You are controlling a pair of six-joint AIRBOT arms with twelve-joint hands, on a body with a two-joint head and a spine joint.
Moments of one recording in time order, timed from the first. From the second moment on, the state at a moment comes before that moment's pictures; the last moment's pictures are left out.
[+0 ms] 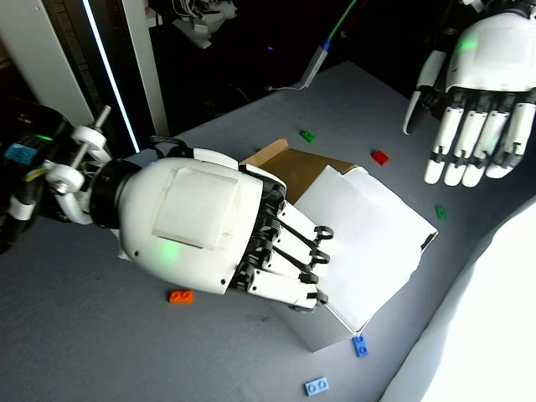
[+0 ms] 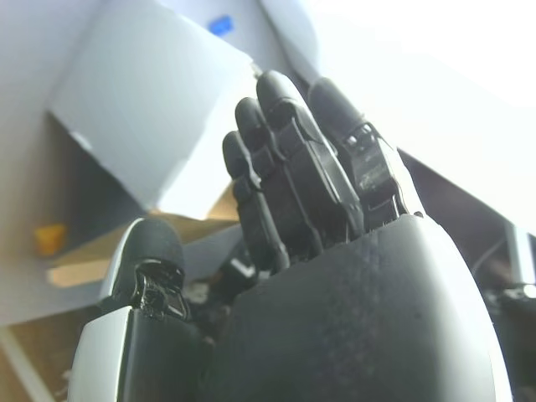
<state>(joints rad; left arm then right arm) -0.28 -1.05 1.68 2.27 -1.01 -0.55 -0.12 -1.01 1.05 0.23 0.43 -1.13</state>
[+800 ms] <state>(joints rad) 0.04 -0.93 1.52 2.14 -1.11 -0.41 -0.10 -1.05 1.06 0.13 0.33 -1.16</state>
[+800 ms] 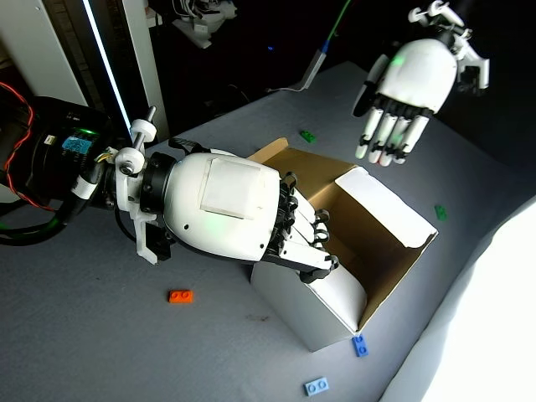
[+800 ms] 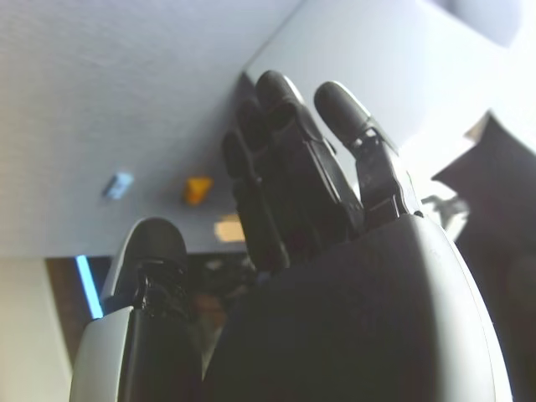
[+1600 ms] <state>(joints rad) 0.29 -0.91 1.35 1.89 -1.00 -0.23 -0.12 -0.85 1.02 0.33 0.42 -1.06</state>
